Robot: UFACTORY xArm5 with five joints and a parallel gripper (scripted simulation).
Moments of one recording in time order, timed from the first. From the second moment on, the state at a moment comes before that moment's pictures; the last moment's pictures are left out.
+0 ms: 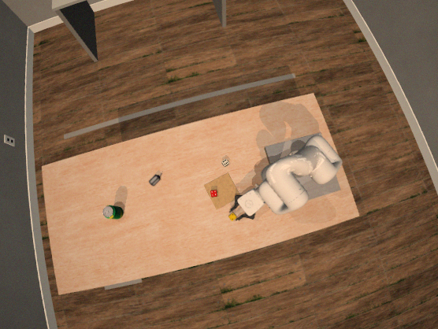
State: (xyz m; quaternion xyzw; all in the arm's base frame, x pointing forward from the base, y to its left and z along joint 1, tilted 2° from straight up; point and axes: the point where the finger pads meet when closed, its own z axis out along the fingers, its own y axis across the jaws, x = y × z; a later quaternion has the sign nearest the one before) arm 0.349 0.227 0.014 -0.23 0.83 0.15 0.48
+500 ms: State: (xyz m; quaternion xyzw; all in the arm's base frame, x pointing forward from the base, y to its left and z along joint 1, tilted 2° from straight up) arm 0.336 0.218 0.026 -0.23 0.83 0.15 0.48
